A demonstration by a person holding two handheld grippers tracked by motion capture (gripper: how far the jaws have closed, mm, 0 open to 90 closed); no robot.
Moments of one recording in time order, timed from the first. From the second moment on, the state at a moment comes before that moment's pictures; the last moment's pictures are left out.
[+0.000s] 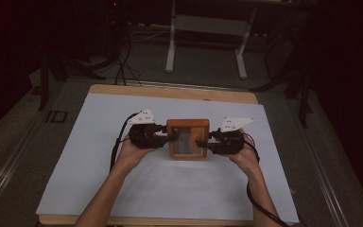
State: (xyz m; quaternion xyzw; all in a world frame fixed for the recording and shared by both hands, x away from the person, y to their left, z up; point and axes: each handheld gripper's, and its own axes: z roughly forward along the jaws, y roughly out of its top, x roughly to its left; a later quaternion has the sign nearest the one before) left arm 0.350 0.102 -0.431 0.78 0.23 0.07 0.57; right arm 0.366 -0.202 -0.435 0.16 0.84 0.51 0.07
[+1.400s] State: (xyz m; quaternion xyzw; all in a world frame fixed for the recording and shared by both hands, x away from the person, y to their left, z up) left arm 0.343 0.129 -0.450 0.78 0.26 0.08 0.57; right arm 0.366 -0.172 -0.465 0.19 0.84 0.51 0.03
